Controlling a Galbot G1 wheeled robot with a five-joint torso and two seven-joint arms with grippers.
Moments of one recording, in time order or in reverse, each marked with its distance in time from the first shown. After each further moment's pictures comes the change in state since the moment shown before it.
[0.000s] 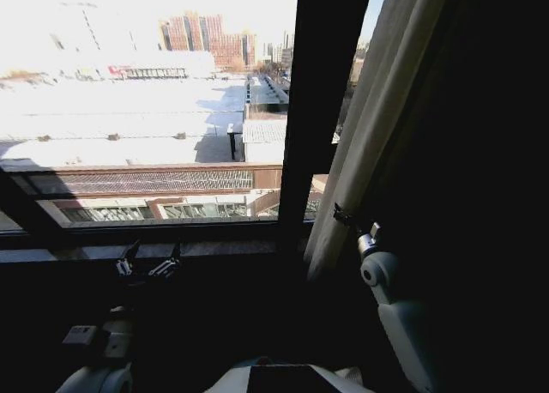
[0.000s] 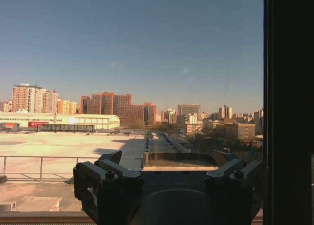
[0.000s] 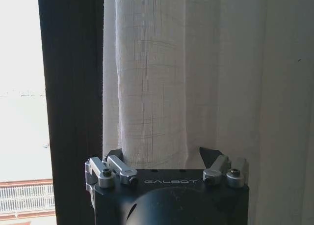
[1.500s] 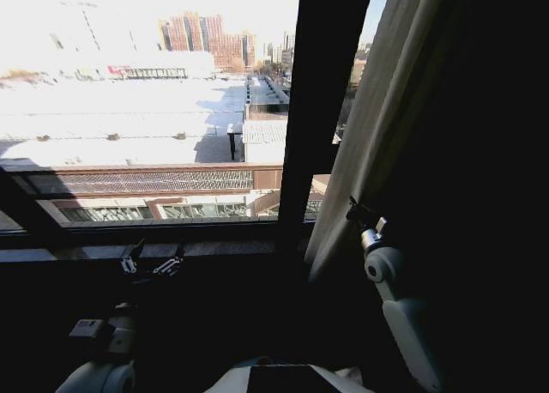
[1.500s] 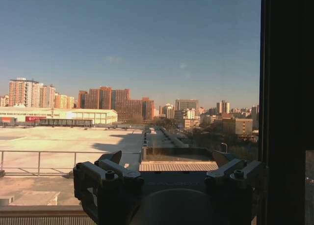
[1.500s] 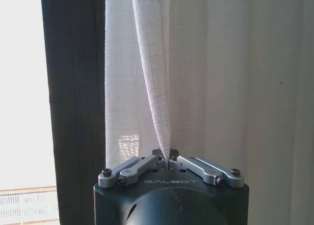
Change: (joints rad) left arm -0.022 -0.006 0.018 -0.013 0.024 0.058 0.000; right arm -0.025 -0.037 0.015 0.061 0.059 -0.005 0.020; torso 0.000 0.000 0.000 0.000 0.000
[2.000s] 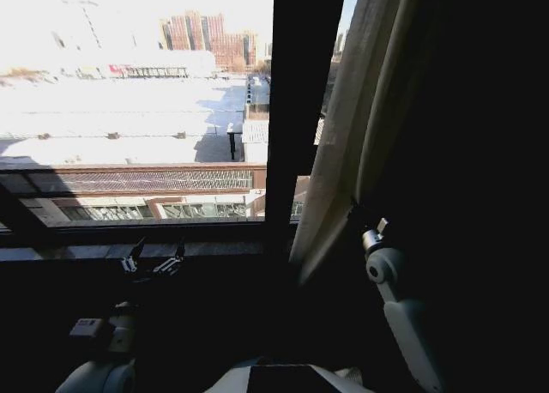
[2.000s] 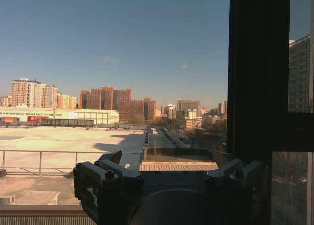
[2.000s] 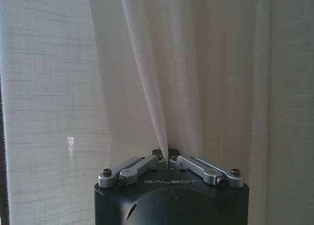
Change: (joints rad) left arm -0.003 -0.010 0.003 -0.007 0.002 0.007 0.001; right arm -0.011 0.002 0.014 0.000 0.000 -0.001 -0.007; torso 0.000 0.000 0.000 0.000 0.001
